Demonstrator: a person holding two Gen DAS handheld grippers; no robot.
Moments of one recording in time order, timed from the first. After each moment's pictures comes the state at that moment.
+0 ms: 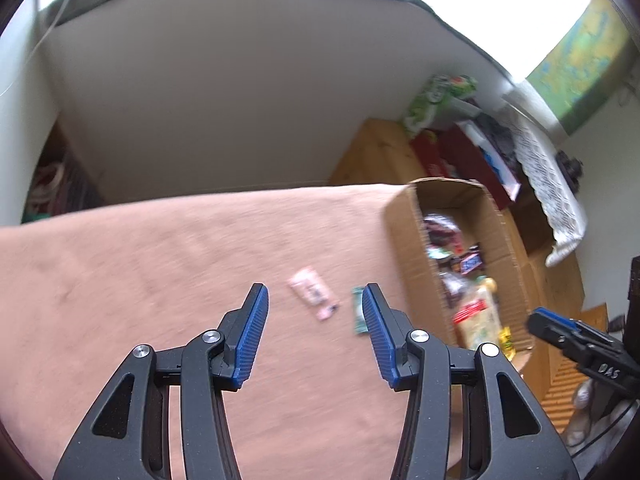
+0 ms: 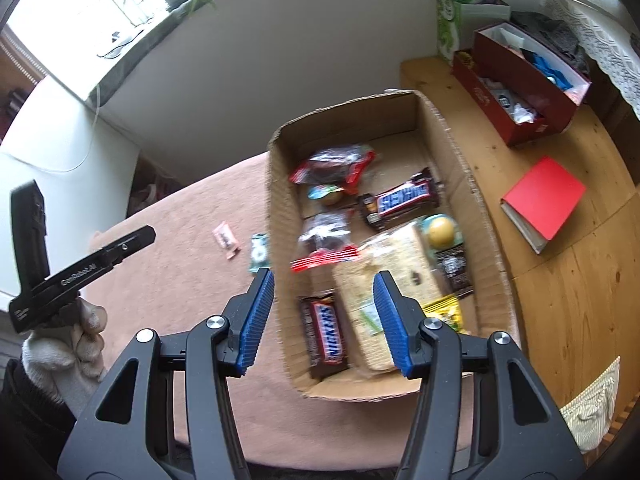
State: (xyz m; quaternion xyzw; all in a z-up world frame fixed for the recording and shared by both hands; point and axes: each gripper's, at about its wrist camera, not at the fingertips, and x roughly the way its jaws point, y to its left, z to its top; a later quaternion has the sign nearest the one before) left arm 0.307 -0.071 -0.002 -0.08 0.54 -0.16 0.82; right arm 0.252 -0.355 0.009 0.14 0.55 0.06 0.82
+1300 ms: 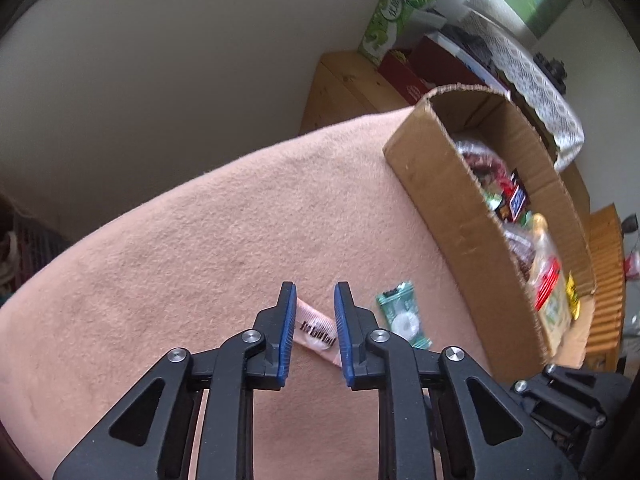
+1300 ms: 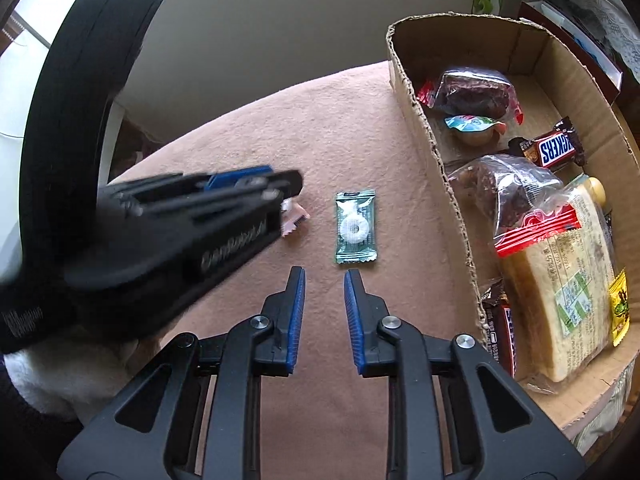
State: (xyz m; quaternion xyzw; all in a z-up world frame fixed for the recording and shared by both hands) left arm 0.354 -0.122 -0.084 0.06 0.58 -0.26 0.77; right arm 0.284 -0.232 -0.085 0.12 0.59 0.03 0.79
